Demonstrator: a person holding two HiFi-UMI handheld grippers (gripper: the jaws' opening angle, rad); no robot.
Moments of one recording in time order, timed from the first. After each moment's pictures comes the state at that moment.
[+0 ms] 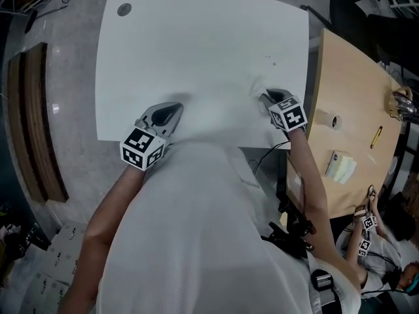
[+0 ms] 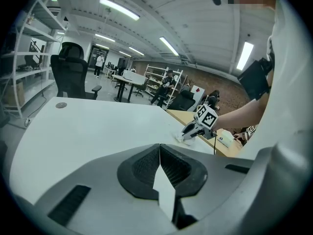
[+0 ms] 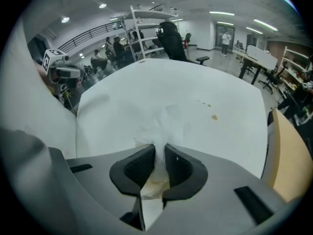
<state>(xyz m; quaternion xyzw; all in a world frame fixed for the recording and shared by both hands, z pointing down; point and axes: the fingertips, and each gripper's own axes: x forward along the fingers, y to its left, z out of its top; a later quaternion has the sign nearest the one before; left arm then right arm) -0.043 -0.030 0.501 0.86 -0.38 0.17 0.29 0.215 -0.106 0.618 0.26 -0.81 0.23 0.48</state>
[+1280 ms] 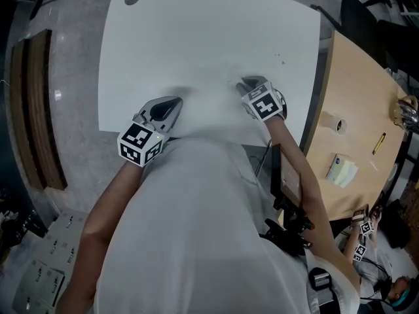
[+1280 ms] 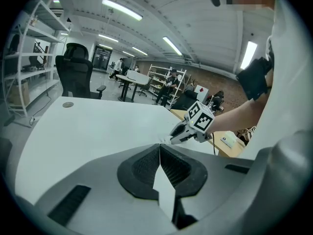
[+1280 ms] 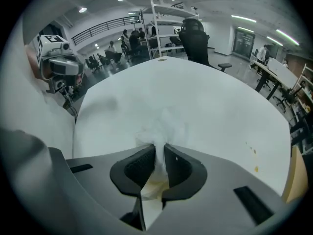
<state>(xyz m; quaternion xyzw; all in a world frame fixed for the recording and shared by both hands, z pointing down) -0.058 -0.028 0.501 0.85 -0.40 0.17 0.30 0.105 -0.107 0.627 0.19 -0.83 0.18 0.50</state>
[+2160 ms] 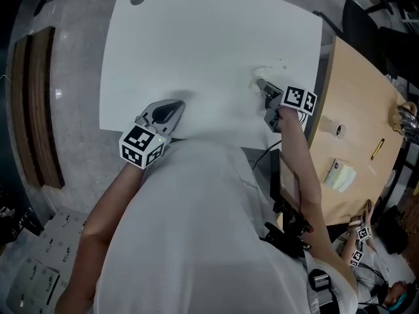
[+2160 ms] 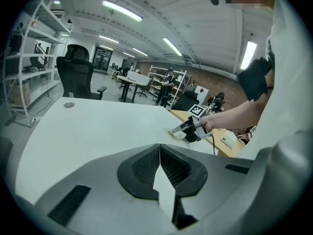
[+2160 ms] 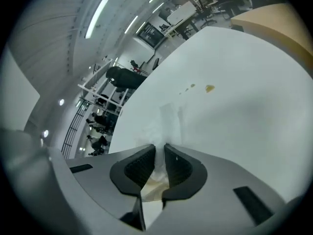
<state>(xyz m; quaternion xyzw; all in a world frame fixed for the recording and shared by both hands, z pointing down) -0.055 -0.022 0.498 0.85 -0.41 0.17 0.30 0.175 -0.150 0.619 0.36 -0.71 0.58 0.18</state>
